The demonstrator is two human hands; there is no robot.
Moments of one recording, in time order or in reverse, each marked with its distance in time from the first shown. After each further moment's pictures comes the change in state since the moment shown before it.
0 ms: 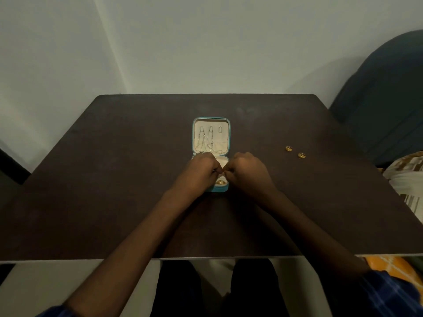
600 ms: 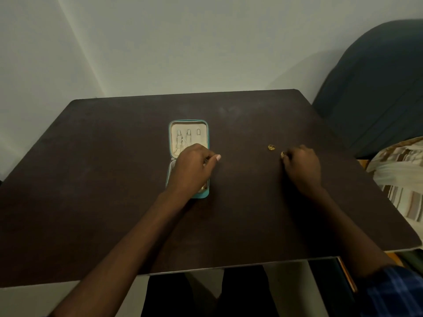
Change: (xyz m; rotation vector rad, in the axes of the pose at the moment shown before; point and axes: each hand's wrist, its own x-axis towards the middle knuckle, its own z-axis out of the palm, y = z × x) left_hand 0.025 0.030 0.012 -0.146 0.283 -0.074; right_hand -0.042 0.149 -0.031 -0.113 0.196 0.569
